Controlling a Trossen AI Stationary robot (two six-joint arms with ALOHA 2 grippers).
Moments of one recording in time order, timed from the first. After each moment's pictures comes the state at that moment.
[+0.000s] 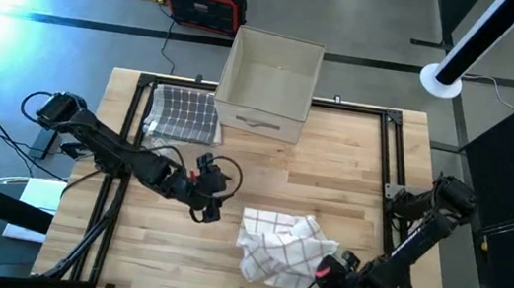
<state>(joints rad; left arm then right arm) -0.36 1.43 0.93 -0.31 -0.59 -0.37 0.97 1.74 1.03 -0.63 0.30 1.51</state>
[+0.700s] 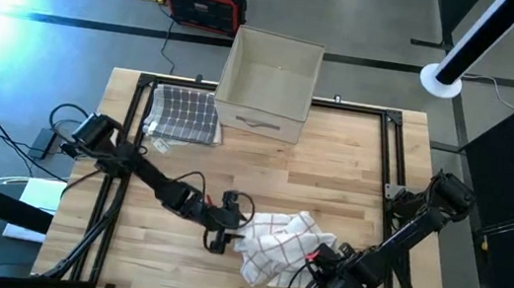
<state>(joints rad) -0.40 1.81 0.84 0.32 -0.28 -0.17 0.86 1.74 1.03 -0.67 0.21 1.52</state>
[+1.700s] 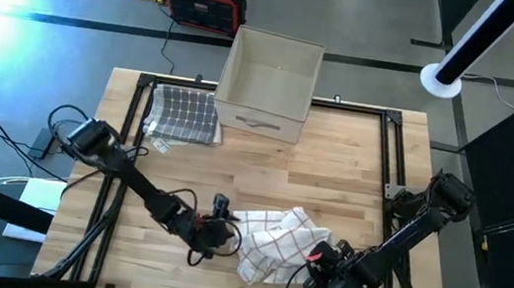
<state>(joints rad) -0.55 1.81 0.84 0.22 -0.61 0.11 0.86 1.74 1.03 -0.66 0.34 1.53</state>
